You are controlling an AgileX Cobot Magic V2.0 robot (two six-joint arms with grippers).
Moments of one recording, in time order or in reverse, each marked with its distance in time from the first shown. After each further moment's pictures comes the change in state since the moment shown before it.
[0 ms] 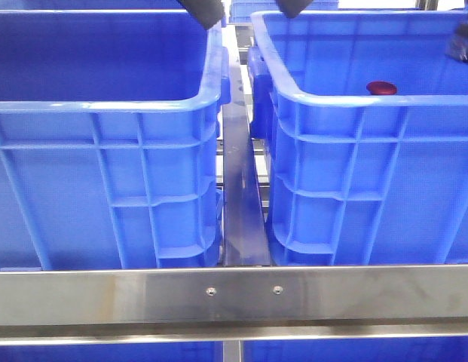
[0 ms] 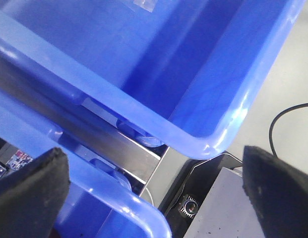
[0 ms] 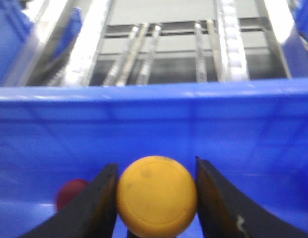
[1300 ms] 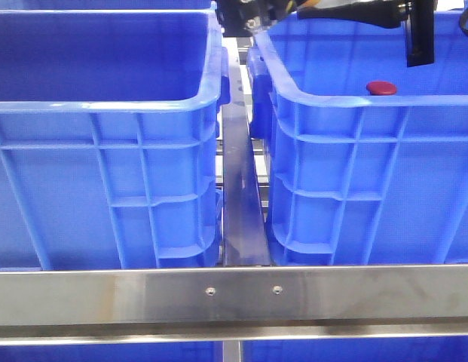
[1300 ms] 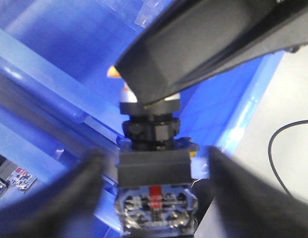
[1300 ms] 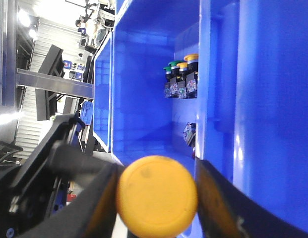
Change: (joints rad) left arm 0.000 0.000 0.000 -0.016 -0.052 0.000; right arm 0.267 -0.087 0.210 0.307 0.757 0.541
